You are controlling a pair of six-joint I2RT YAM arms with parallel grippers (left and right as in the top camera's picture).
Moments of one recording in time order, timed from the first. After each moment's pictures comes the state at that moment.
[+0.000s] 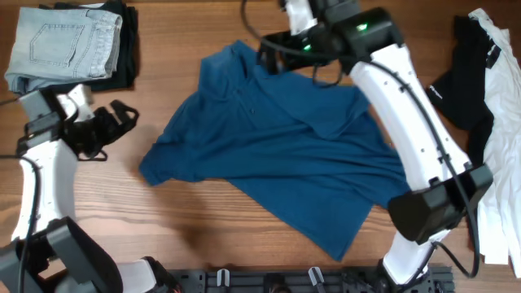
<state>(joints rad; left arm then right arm) 0.44 1.53 1.02 -0.61 0.46 -0.16 0.40 1.94 2.04 -1.05 -0.23 0.11</state>
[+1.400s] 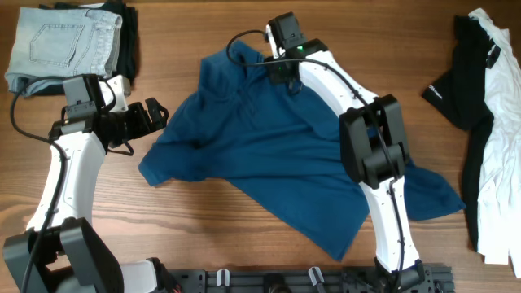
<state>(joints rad) 0.24 1.53 1.02 -0.60 0.36 -0.14 0.40 2.45 1.98 -0.57 0.08 0.02</state>
